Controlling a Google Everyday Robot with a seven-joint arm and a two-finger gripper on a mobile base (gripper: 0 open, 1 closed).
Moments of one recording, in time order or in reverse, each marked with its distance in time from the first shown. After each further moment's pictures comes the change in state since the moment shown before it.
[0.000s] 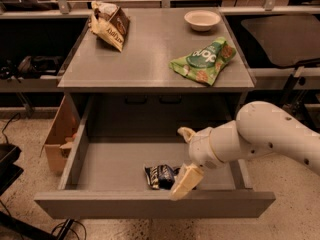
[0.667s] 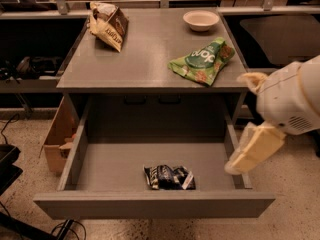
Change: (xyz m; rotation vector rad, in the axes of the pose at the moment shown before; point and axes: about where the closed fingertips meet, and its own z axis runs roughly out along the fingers) arm -0.058 0.009 -0.219 0.228 0.195 -0.016
